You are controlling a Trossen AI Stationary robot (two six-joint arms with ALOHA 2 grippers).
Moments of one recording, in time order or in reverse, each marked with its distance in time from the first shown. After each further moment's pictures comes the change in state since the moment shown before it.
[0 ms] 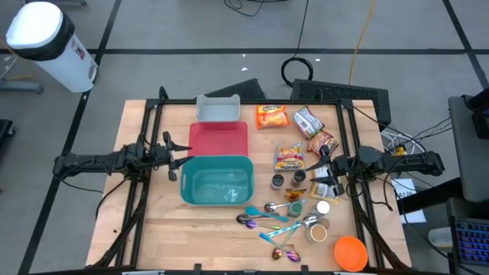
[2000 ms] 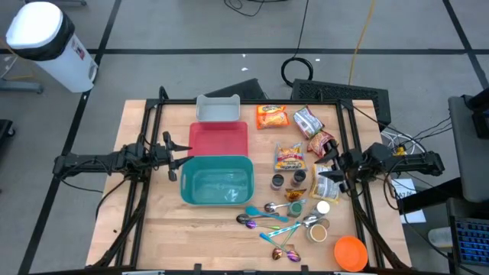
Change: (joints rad) left arm 0.000 0.000 0.000 0.000 0.000 0.000; right arm 0.000 0.000 0.000 0.346 0.000 0.086
